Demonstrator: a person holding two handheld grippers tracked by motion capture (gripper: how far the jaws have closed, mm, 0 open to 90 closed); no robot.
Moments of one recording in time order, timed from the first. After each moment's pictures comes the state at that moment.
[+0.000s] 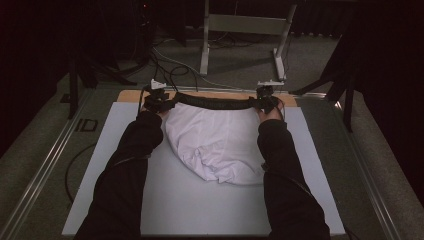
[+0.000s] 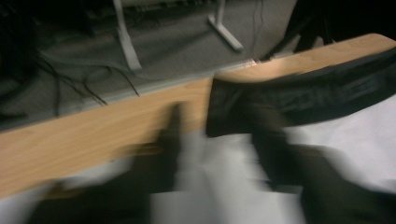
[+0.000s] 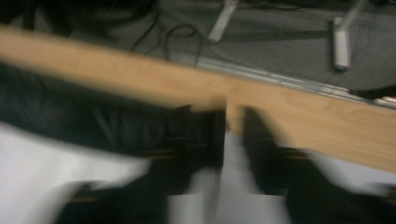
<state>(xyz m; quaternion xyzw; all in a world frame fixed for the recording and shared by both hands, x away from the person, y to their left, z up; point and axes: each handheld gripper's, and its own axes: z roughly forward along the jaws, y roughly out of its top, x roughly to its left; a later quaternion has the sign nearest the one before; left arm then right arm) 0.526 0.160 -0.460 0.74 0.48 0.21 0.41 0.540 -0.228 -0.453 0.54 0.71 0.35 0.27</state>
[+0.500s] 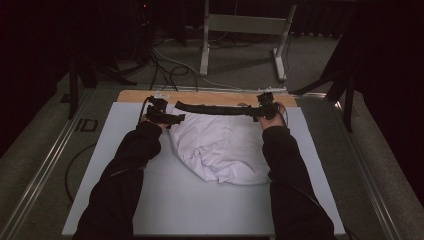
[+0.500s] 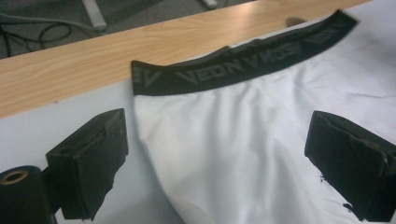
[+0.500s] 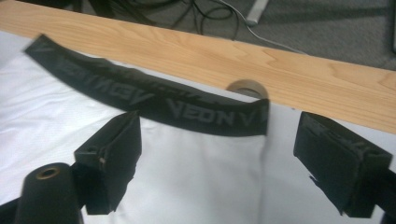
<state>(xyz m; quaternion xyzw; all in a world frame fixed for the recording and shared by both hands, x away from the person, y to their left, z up) 0.488 0.156 -0.474 0.78 0.46 0.15 0.40 0.517 -0.232 -0.461 0.52 0.75 0.38 0.19</state>
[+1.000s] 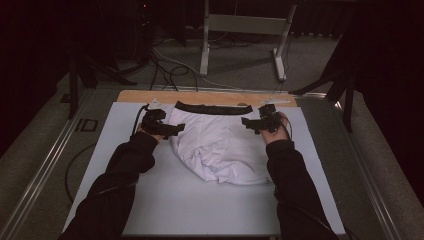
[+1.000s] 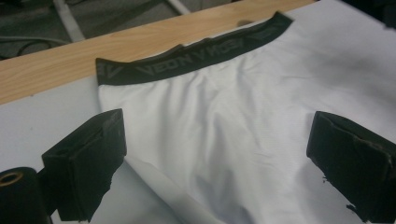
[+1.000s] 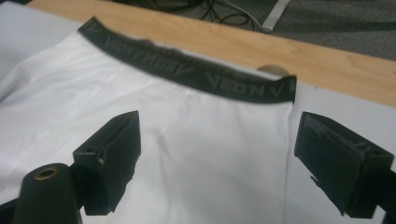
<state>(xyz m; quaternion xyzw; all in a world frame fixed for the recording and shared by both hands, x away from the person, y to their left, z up) 0.433 0.160 -0.453 0.78 0.42 0.15 0.43 0.461 -0.230 -0.455 0.48 0.76 0.39 0.19</state>
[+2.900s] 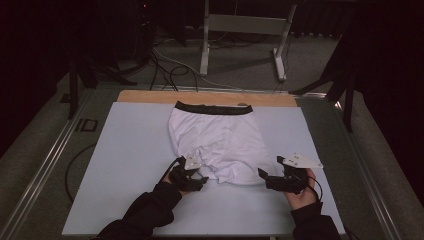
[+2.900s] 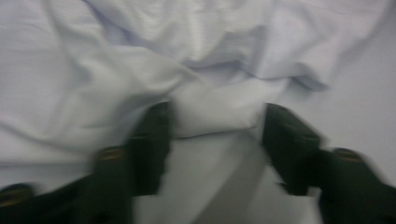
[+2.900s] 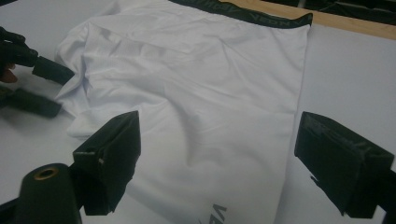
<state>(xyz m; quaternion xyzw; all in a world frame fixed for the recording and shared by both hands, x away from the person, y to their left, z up) 0.308 0.068 -0.522 0.87 0.33 0.12 0.35 0.278 -0.271 -0.472 0.43 0.76 0.43 0.22</state>
